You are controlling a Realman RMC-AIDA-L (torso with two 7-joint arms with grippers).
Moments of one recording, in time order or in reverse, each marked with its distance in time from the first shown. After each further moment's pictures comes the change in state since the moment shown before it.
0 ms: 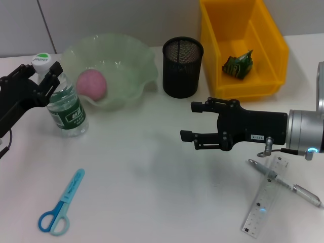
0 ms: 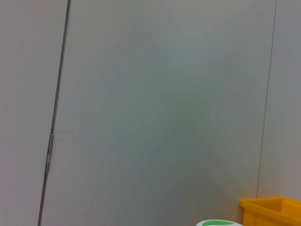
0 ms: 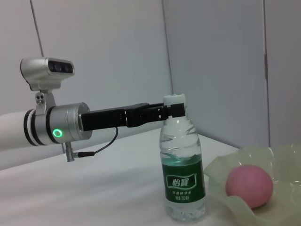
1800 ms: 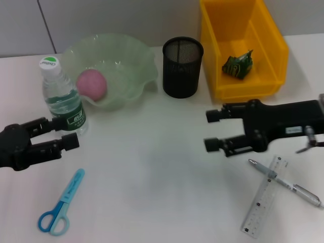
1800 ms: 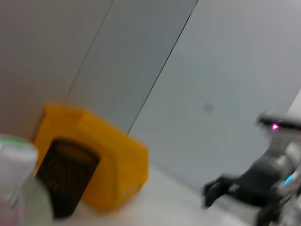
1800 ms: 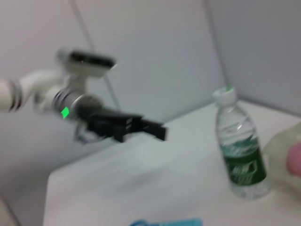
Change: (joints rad) left arm 0.127 0.057 0.052 0.550 0.542 0.518 -0.908; right arm 0.014 -0.064 0.065 -0.260 -0.187 -0.321 0.413
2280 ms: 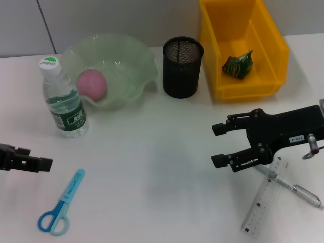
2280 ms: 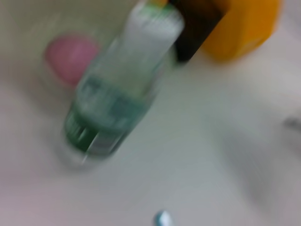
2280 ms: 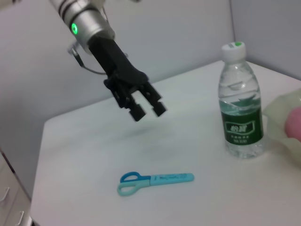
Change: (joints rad) left arm -0.079 -0.001 0.122 0.509 0.484 0.014 -0.606; right arm 0.011 0.009 -0.009 -0.065 -0.129 0.010 -0.023
